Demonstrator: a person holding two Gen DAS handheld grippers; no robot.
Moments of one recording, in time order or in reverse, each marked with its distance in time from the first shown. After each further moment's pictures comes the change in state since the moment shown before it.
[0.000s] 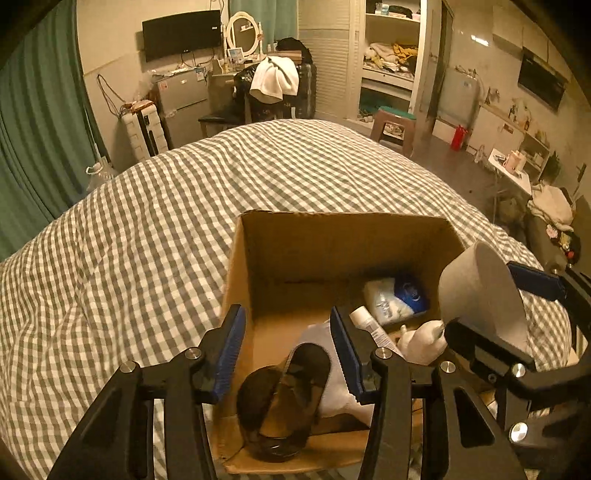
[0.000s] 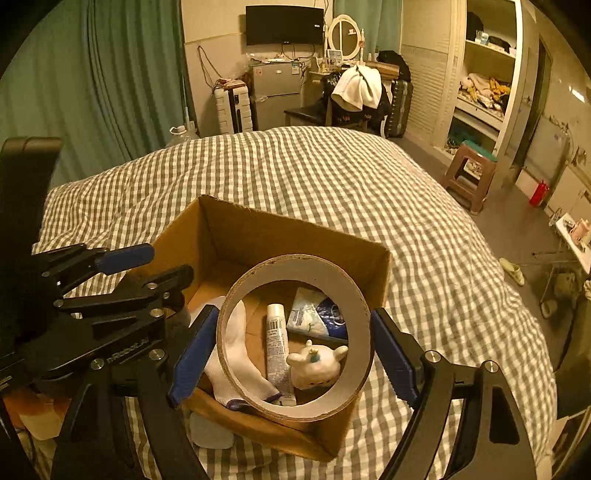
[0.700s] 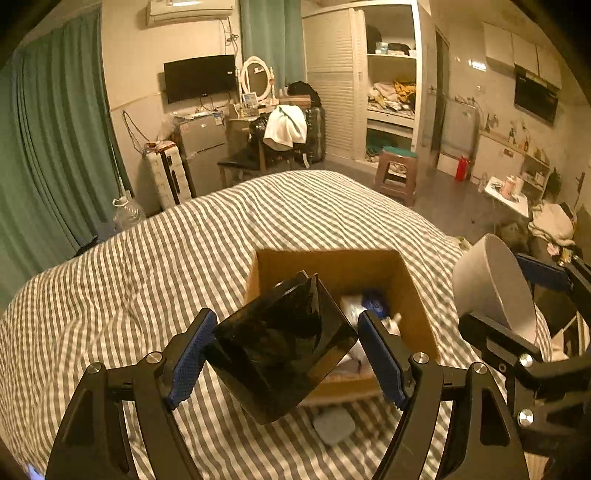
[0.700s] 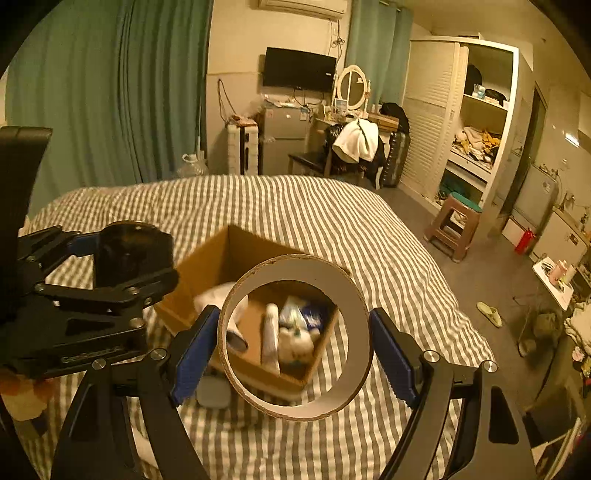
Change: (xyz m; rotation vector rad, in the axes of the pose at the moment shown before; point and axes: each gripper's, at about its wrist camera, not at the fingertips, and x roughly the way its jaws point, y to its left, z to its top) left arm -0.121 -0.023 -0.021 -0.015 -0.173 0.067; right arm -0.127 0.006 -0.030 -0.107 -0.188 -0.043
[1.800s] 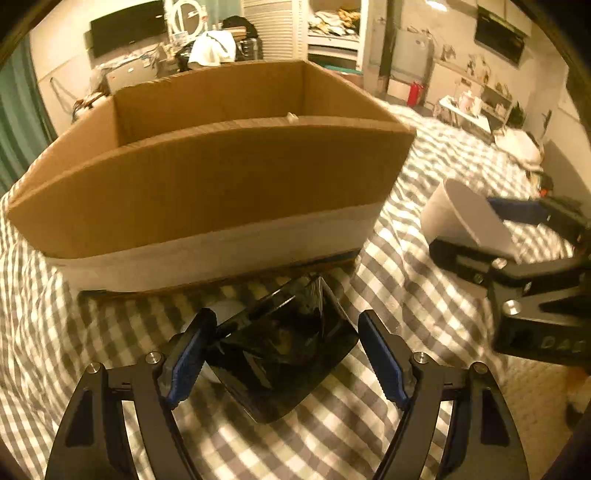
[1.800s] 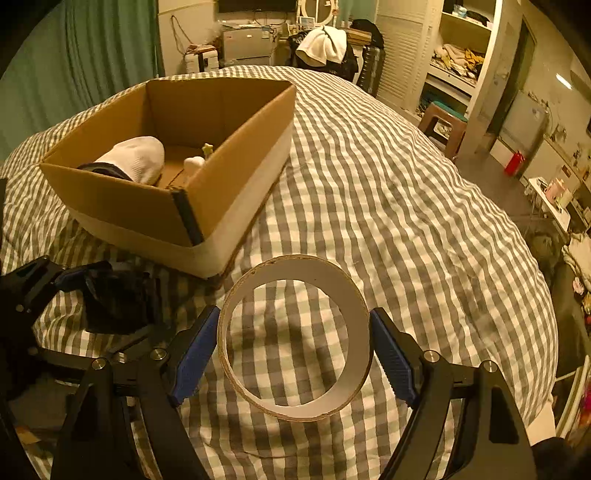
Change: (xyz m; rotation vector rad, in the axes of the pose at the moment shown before) left arm 0.105 -0.089 -0.142 0.116 0.252 -0.189; right arm 0.097 -0.059 -0.141 0.108 0.308 -0.065
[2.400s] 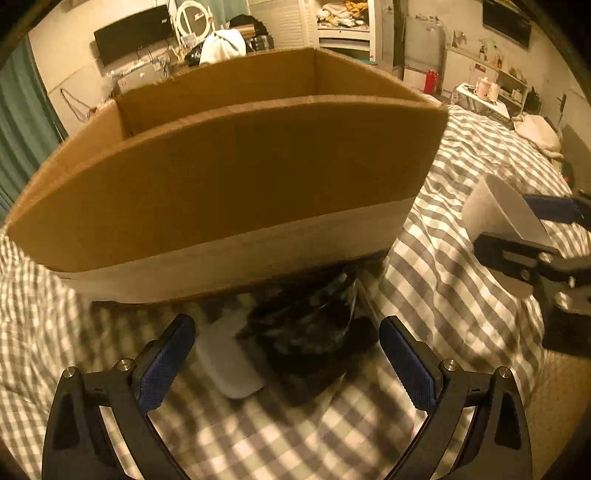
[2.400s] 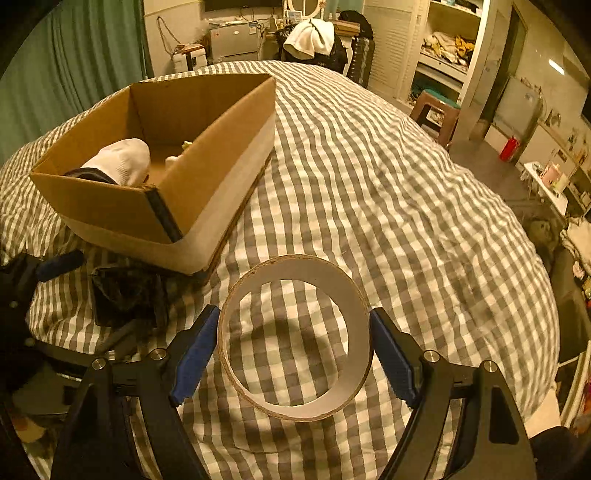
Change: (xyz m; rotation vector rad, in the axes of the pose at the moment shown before) left arm 0.021 -0.014 0.007 0.036 0.033 0.104; right arm 0.002 -0.018 -0.006 0.054 0.032 0.003
